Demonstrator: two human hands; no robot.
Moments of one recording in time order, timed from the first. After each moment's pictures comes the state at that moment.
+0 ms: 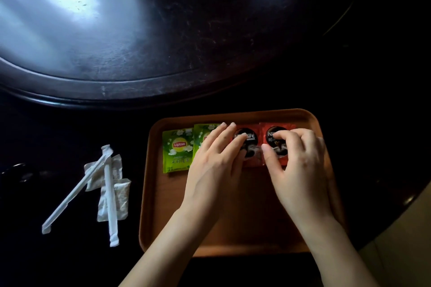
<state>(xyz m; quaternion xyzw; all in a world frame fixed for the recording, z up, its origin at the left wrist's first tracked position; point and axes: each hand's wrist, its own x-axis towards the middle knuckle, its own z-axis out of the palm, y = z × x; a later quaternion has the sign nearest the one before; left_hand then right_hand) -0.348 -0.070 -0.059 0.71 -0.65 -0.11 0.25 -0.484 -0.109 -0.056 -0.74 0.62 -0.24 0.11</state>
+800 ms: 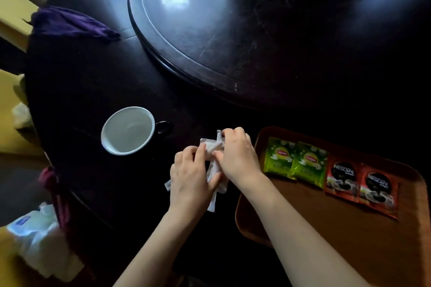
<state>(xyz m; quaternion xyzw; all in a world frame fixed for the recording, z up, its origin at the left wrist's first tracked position) -0.207 0.050 -0.045 0.90 -0.37 -0.14 0.17 -0.253 -0.056 -0.032 -0.86 0.40 0.00 0.32</state>
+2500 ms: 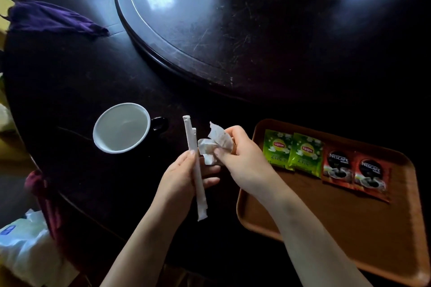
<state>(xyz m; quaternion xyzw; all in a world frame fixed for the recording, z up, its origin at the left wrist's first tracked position) -0.200 0.058 -0.021 0.60 -0.01 -0.49 0.63 -0.284 -0.035 0.012 -0.72 0.39 -0.04 0.57</state>
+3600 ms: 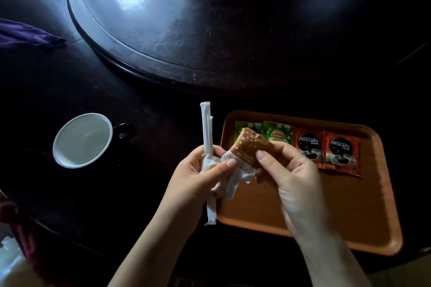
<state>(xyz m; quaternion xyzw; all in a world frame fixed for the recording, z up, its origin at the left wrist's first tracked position) -0.254 0.032 0.017 0.58 -0.14 -0.56 0.58 -0.384 -0.038 0.014 -0.45 0.46 -0.34 0.68</state>
